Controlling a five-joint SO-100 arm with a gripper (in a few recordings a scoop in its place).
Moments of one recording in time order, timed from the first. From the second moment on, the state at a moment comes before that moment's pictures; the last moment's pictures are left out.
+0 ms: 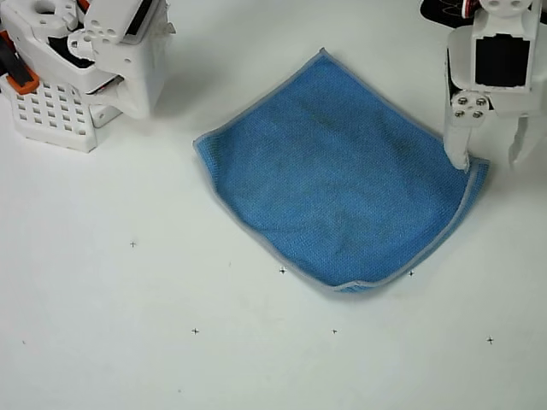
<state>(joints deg) -30.4 68.2 62.9 76.1 -10.2</state>
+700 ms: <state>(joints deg) -33.8 64.9 61.4 76.8 -7.1</state>
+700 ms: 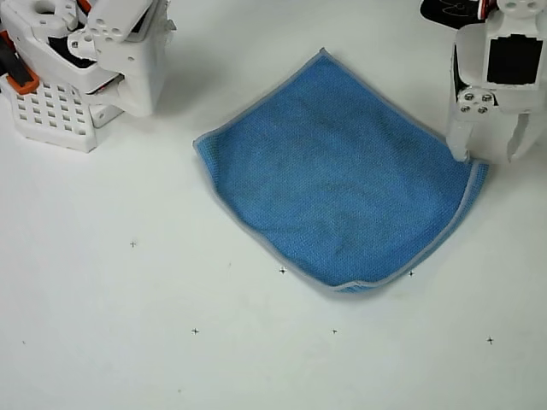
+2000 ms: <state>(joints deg) -33.8 62.1 61.4 76.8 -5.2</state>
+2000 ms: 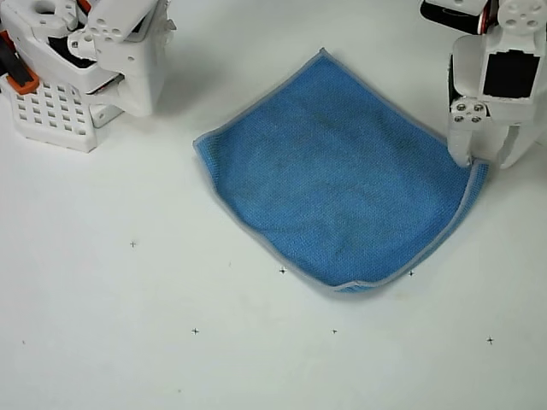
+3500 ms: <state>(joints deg) -32.5 62.1 62.8 81.4 -3.9</state>
